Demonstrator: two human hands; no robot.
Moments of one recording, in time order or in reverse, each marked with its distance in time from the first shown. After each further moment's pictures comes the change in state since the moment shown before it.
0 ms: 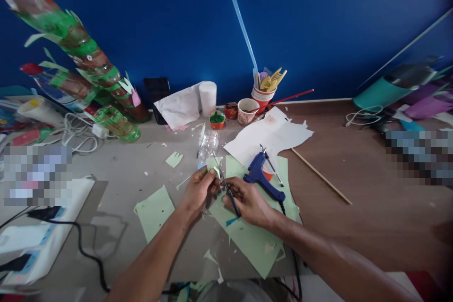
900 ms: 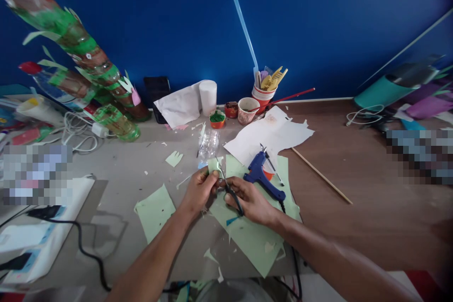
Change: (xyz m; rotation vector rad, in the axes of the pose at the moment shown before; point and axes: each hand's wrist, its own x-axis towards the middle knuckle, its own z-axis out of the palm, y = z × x) left_hand -0.003 0.007 -0.002 0.320 0.032 0.038; right_hand 0.002 0.000 -0.001 0.278 -0.087 0.004
